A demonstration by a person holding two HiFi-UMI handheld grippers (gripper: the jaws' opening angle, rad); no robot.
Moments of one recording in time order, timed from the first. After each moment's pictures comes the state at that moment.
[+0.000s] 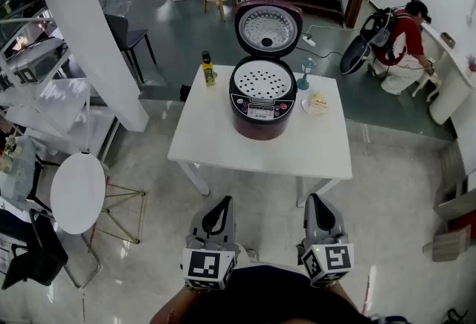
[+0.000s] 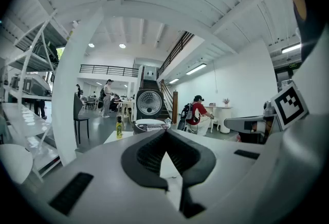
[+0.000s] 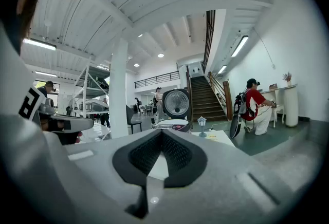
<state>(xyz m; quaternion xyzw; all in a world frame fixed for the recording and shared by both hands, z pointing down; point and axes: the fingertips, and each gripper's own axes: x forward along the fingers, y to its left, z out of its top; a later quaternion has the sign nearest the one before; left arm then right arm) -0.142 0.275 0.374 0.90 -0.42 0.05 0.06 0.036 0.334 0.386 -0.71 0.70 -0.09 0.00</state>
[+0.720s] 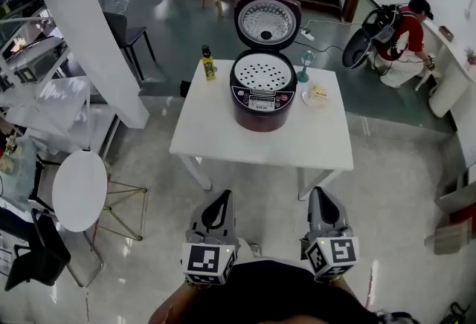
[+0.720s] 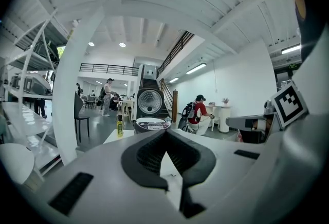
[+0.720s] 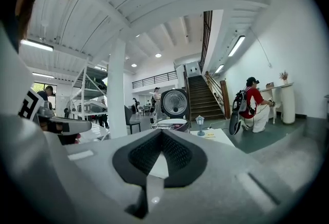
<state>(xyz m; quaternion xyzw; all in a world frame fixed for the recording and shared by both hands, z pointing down) -0.155 0.285 0.380 0.90 -0.42 0.06 0.07 0.031 0.347 0.386 -0.72 0.69 -0.10 0.01</state>
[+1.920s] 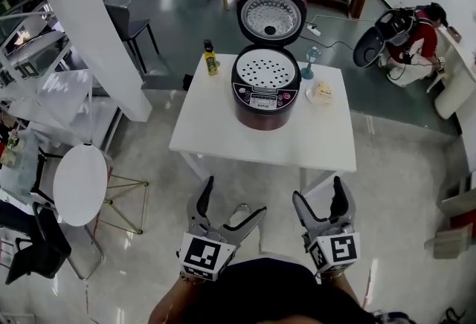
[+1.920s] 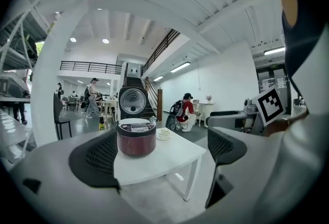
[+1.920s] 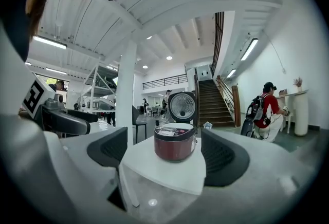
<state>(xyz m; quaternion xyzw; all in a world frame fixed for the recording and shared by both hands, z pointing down) -0.111 0.282 0.376 0.94 -0.32 0.07 0.05 0.039 0.320 0.375 -0.67 0.74 -0.04 0.00</state>
